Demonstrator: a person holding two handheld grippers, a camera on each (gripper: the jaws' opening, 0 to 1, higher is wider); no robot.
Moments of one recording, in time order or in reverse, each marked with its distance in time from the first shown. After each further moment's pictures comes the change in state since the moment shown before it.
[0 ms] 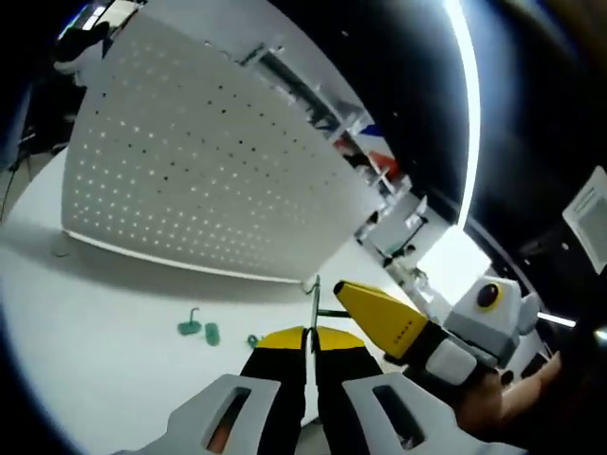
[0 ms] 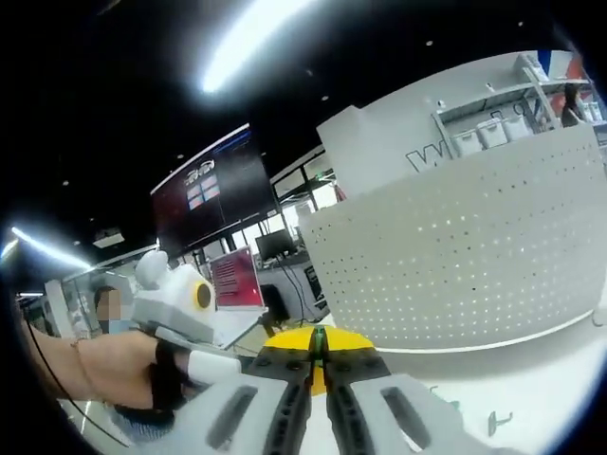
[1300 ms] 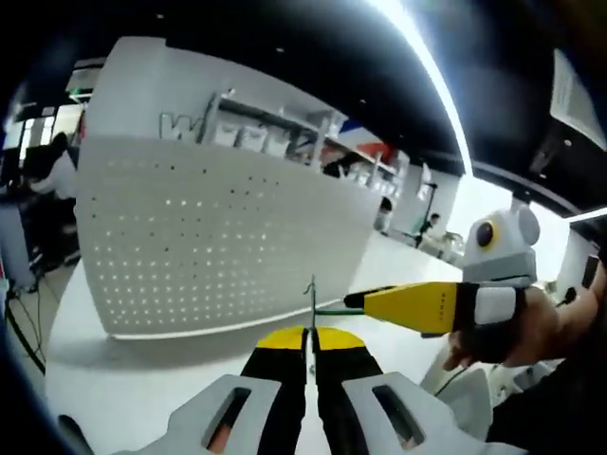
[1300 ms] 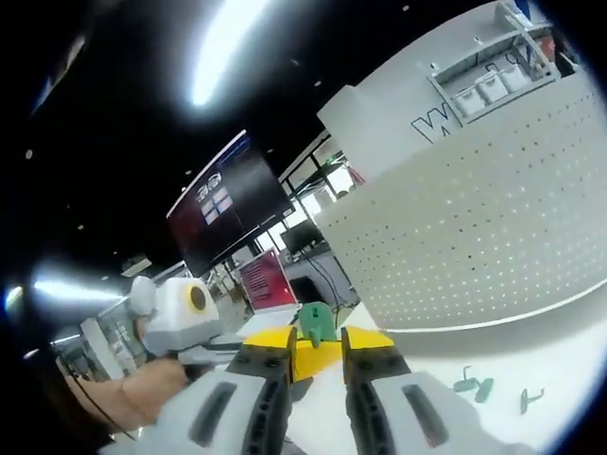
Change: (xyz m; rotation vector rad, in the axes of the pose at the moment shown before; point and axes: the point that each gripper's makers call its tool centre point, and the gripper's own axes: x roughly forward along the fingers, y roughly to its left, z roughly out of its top) left arm -0.014 0.001 0.033 0.418 -0.098 0.118; right arm -0.003 0.008 0.013 0.191 0.068 0.123
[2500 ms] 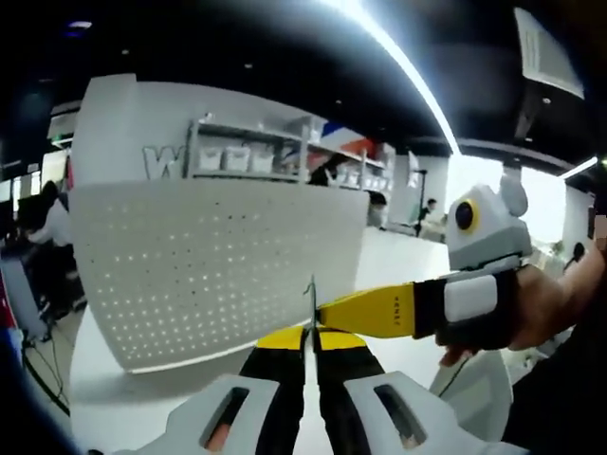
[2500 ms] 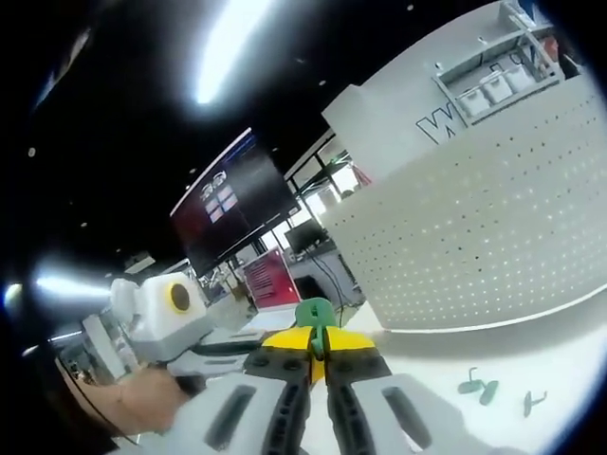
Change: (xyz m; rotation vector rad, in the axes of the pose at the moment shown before) left arm -0.006 -0.011 0.010 0.171 -0.044 -0.005; right arm 0.002 0.011 -0.001 -0.019 0.004 0.021
